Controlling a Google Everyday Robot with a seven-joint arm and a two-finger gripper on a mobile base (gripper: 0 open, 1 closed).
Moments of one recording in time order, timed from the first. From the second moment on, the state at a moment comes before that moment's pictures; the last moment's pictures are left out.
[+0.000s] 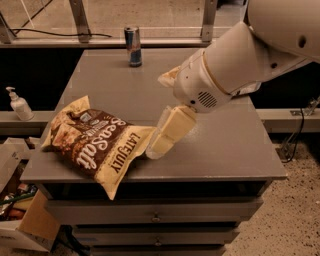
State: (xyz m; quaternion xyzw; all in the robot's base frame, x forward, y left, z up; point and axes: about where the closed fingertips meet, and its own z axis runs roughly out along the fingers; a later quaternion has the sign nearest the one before) arm 0.456 0.000 0.932 -0.63 0.68 0.19 0.31
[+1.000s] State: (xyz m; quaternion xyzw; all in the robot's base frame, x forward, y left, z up) arm 0.443 0.082 0.874 -0.67 0.64 0.24 0.30
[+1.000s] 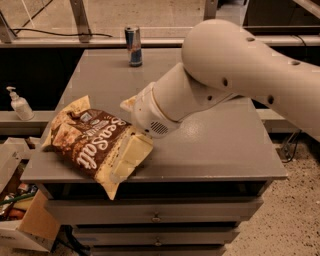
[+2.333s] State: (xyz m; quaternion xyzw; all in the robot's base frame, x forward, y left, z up) arm 0.482 0.078 0.855 -0.65 0.67 0.20 0.31
